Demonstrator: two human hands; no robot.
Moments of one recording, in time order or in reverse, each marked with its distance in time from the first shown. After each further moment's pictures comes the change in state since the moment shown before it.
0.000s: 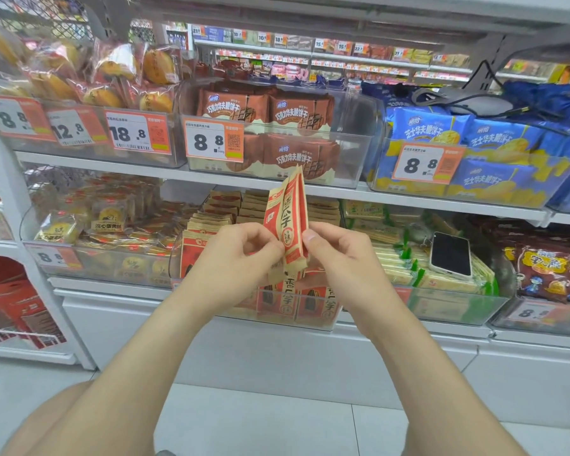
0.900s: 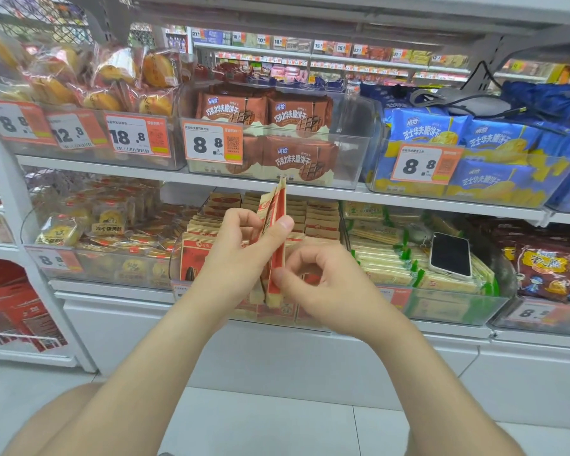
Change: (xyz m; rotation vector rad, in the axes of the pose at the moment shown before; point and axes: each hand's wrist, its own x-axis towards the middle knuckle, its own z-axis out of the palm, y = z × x) left_hand 0.000 0.006 0.014 -0.308 0.146 -0.097; right_hand 0.000 0.013 0.001 -0.467 -0.148 -0.206
